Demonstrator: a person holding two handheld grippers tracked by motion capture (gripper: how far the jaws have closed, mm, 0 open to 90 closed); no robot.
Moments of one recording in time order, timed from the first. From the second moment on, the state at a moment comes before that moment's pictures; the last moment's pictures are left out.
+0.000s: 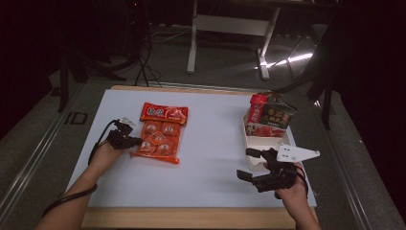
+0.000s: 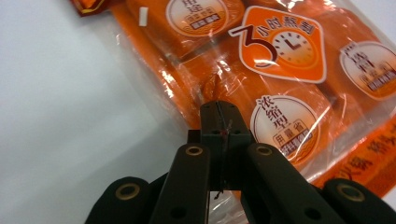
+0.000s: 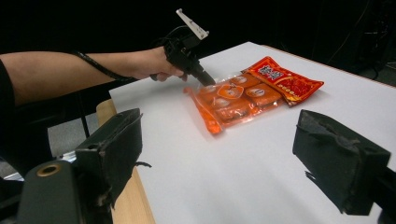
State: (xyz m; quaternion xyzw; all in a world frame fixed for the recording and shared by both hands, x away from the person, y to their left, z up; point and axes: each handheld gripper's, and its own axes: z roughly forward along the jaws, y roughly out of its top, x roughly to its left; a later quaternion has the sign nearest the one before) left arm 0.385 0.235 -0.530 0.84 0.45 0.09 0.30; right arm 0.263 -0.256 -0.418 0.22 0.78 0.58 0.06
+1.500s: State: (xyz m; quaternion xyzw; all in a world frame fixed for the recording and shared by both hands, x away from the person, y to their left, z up) left arm 0.484 0.218 -0.535 0.80 0.49 0.12 0.33; right arm 0.265 -0.256 -0.428 0.22 0.78 0.58 0.04
